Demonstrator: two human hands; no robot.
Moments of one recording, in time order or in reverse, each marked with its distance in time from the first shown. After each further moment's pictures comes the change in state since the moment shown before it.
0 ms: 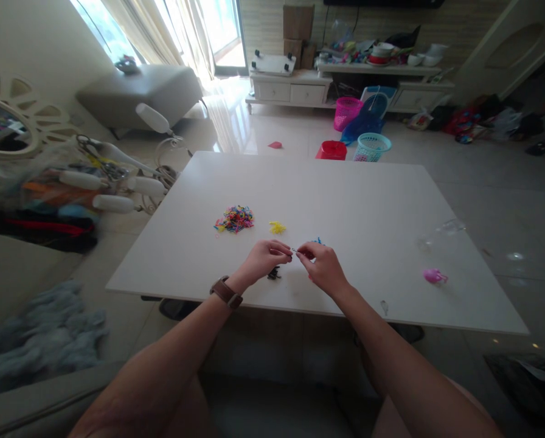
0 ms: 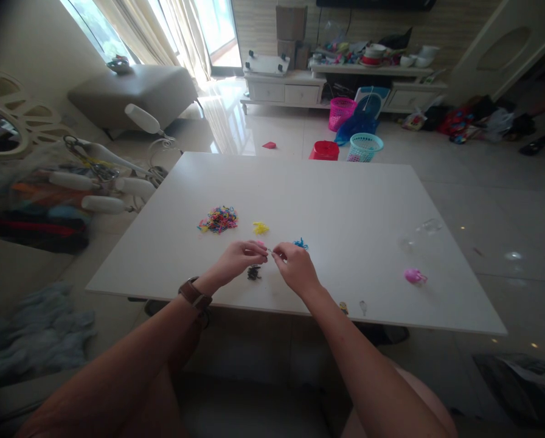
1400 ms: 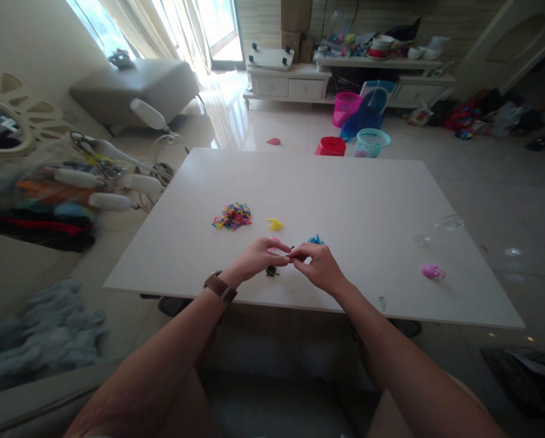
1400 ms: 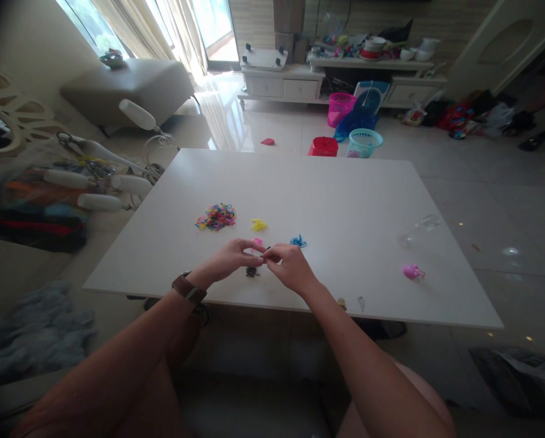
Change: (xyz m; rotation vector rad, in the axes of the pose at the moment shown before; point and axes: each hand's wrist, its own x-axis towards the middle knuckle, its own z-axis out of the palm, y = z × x) left_hand -0.003 0.006 -0.007 -0.080 -0.157 -0.086; right_hand -0.001 -0.010 -0.004 0.222 -0.076 -0.097
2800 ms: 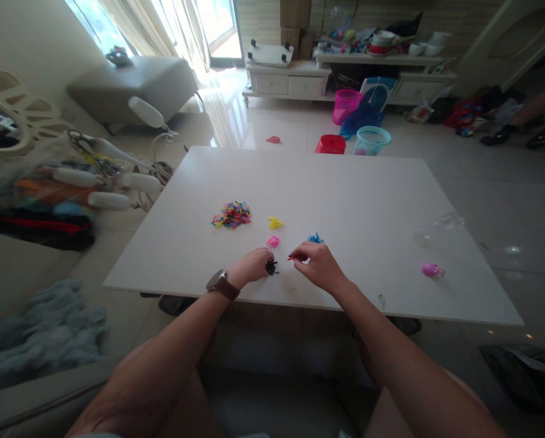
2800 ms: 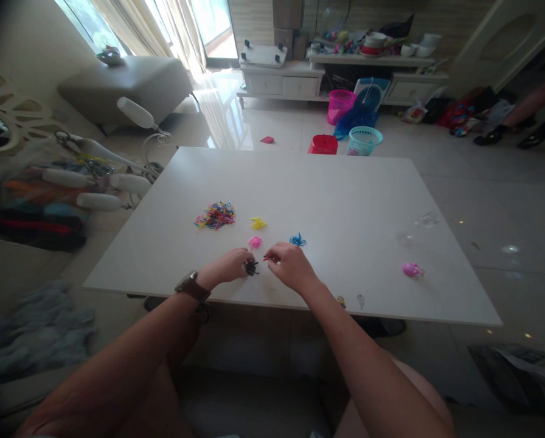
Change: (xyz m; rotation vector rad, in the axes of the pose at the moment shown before) left_hand 0.014 -0.051 -0.023 1.202 -0.105 0.081; right_hand -0.002 0.007 0.001 -0.182 -0.036 -0.010
